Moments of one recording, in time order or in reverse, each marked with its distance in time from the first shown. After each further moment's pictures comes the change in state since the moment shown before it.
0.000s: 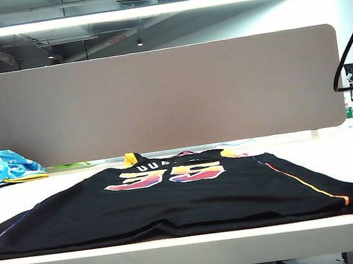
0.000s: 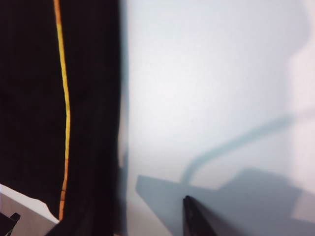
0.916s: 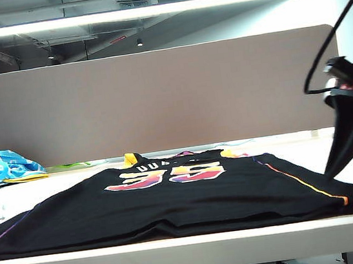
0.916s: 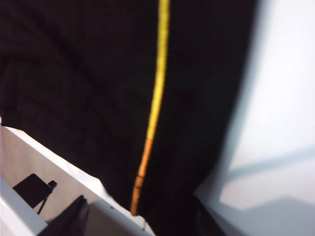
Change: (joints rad) left arm -0.068 0.032 0.003 -0.051 0.021 0.066; right arm 0.117 0.008 -0.046 0.082 -0.132 0.050
